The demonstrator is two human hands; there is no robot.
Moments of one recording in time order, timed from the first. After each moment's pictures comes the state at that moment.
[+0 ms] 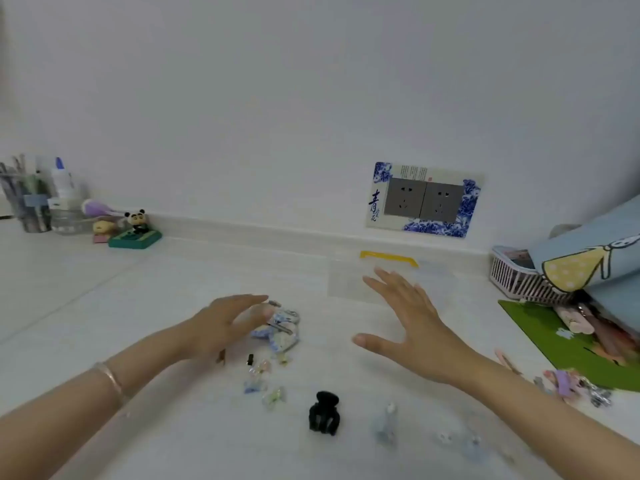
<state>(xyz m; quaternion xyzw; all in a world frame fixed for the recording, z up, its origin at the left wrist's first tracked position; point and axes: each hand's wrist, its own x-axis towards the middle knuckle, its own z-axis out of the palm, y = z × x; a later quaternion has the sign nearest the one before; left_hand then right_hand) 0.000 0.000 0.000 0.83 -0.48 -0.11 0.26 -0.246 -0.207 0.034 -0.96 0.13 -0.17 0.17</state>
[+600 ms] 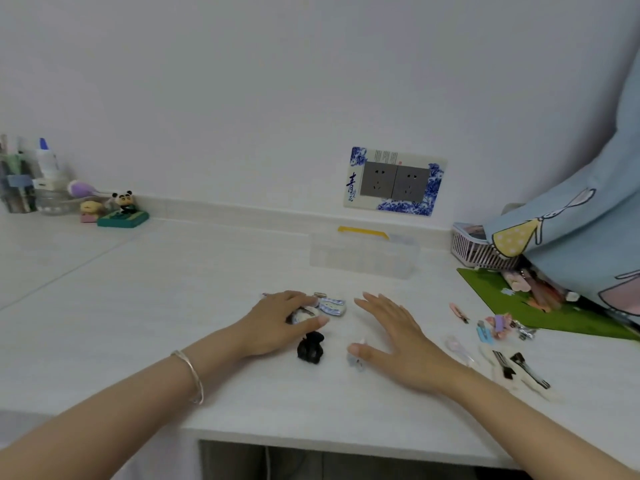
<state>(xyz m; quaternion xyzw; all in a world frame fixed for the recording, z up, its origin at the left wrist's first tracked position) -0.104 -0.020 -0.014 0.77 -0.56 -0.10 0.28 -0.309 -0.163 -0.008 -0.95 0.18 -0.11 0.21</state>
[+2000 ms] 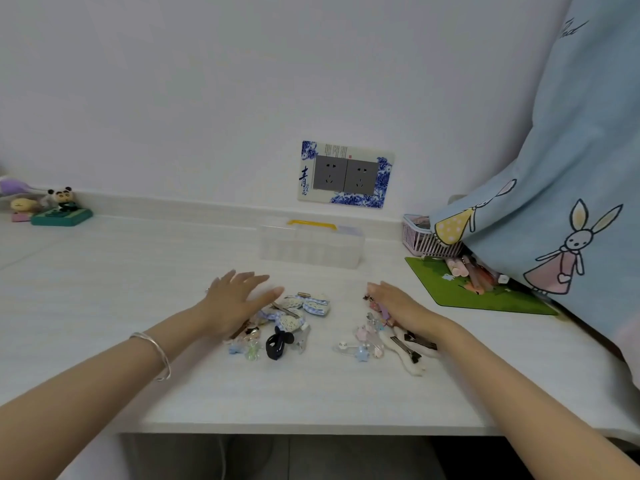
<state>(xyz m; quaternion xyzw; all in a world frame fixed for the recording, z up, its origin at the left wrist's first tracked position) -0.124 -0.053 -0.009 0.84 -0.53 -0.04 0.13 -0.356 -0.268 -0.003 -0.88 0.30 -0.11 0.34</state>
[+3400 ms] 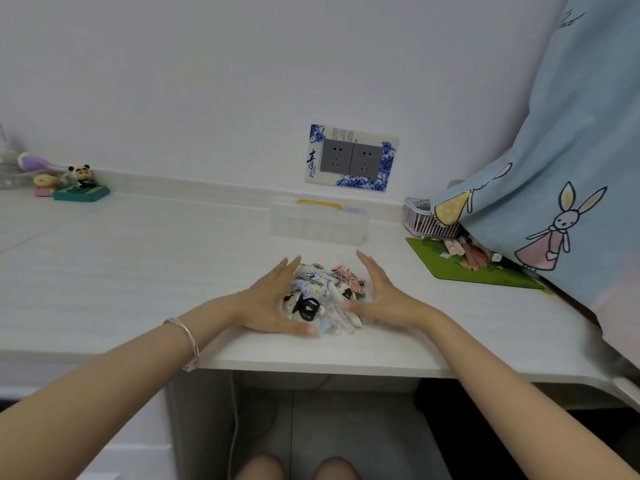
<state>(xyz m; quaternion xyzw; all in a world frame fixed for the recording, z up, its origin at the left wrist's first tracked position) -0.176 -0.027 -0.019 0.74 -0.62 -0.15 0.20 -0.371 -0.183 -0.001 -0.90 0.24 -0.10 0.35</state>
